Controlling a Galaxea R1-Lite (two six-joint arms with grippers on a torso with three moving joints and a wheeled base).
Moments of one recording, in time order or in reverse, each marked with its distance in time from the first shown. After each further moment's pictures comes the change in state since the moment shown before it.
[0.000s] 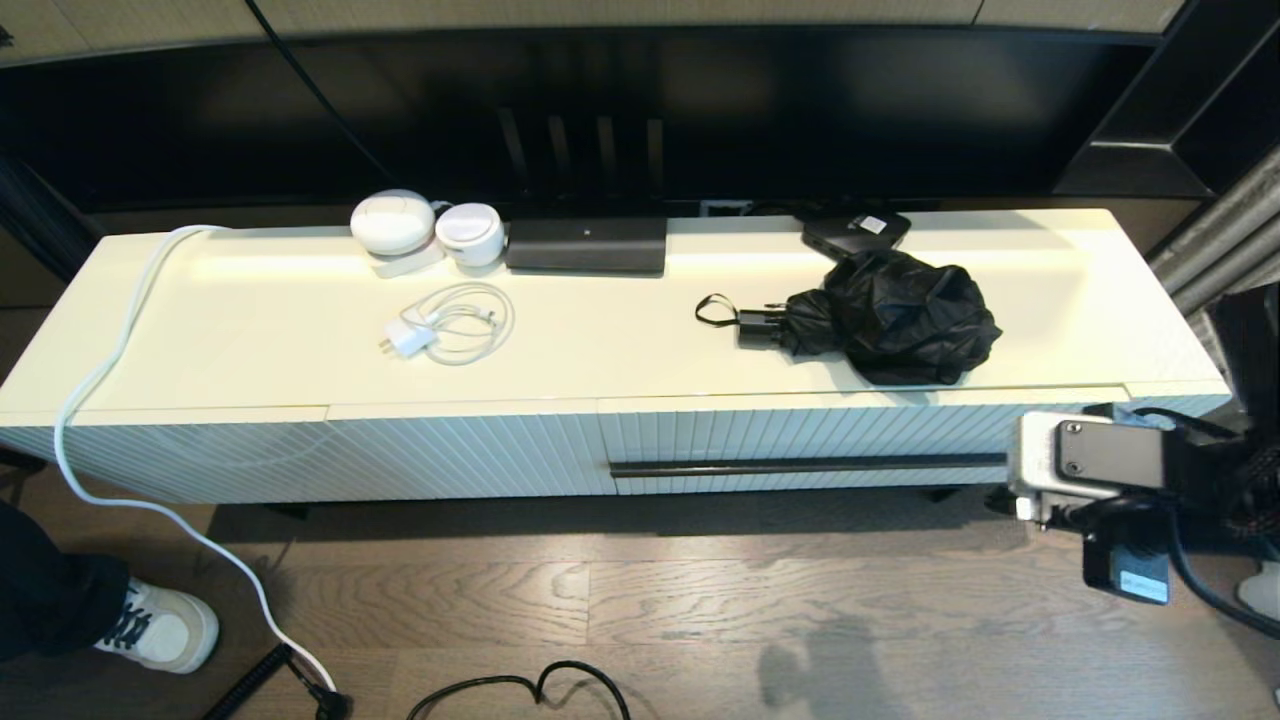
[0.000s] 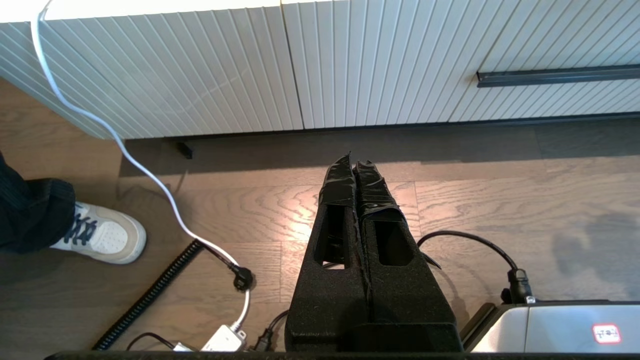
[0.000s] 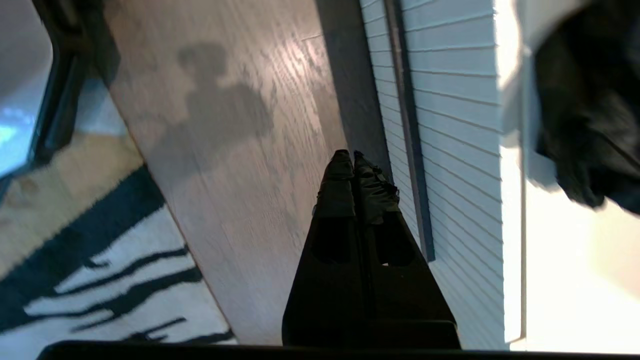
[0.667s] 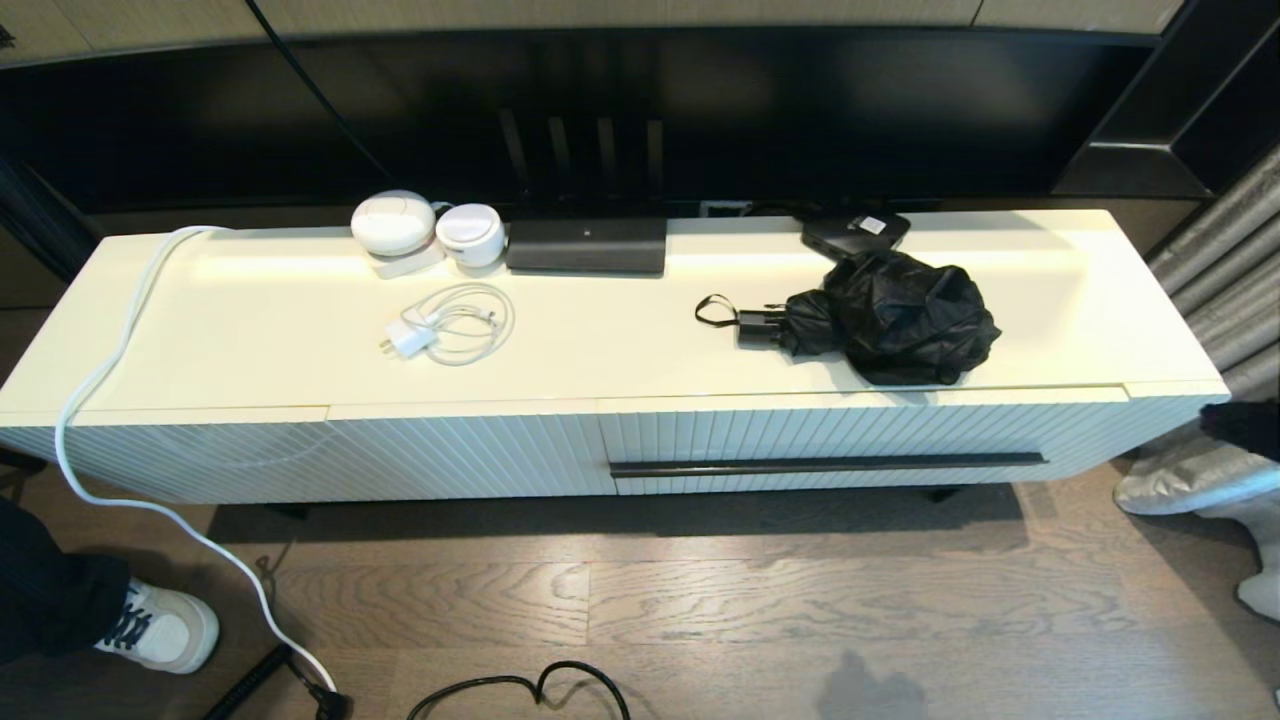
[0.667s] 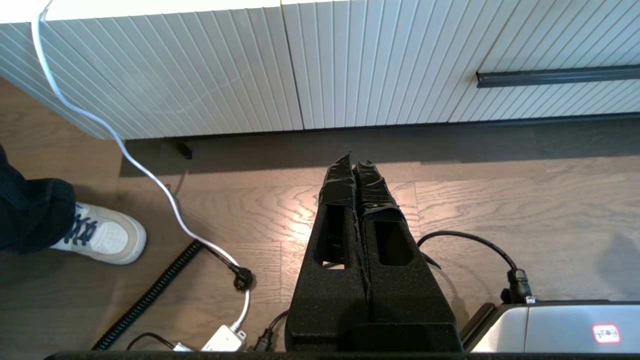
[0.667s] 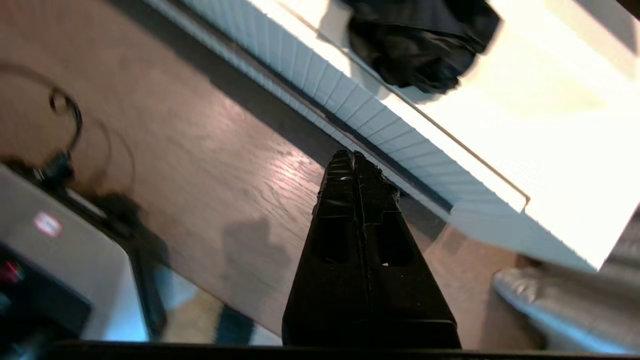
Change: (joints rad) left arm 0.000 0.000 0.000 0.000 0.000 0.000; right arm -0.126 -0.399 0.032 -0.038 0.045 0.612
